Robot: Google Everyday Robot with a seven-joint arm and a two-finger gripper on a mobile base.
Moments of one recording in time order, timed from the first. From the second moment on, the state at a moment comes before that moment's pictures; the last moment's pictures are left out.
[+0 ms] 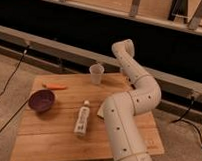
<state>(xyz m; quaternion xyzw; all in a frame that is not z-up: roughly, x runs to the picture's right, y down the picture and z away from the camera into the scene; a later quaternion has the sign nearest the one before) 0.223 -0.005 0.969 -0.22 0.39 0.56 0.69</state>
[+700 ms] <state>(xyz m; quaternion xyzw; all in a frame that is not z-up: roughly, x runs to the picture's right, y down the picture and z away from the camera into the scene) 0.221 -0.005 0.970 -0.22 0.39 0.56 0.69</state>
